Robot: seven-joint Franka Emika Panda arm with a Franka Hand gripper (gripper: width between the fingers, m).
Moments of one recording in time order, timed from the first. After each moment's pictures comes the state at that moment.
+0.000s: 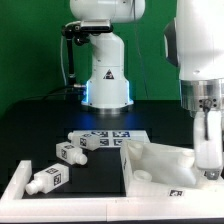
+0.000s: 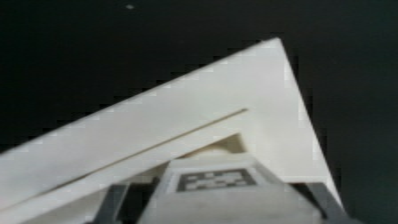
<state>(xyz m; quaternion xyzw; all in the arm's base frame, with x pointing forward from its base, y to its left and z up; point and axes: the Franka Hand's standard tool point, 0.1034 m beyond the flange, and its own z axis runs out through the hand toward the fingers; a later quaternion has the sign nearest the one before) 0.644 0.119 0.060 -0.54 0.84 0.03 0.07</state>
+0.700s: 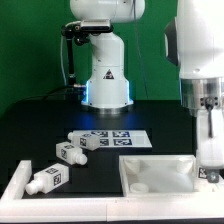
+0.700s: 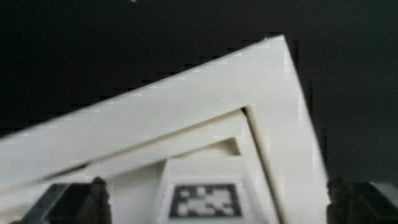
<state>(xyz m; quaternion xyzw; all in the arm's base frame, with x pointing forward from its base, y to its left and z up) 0.647 0.120 0.071 -0.59 0.81 0.02 0.08</state>
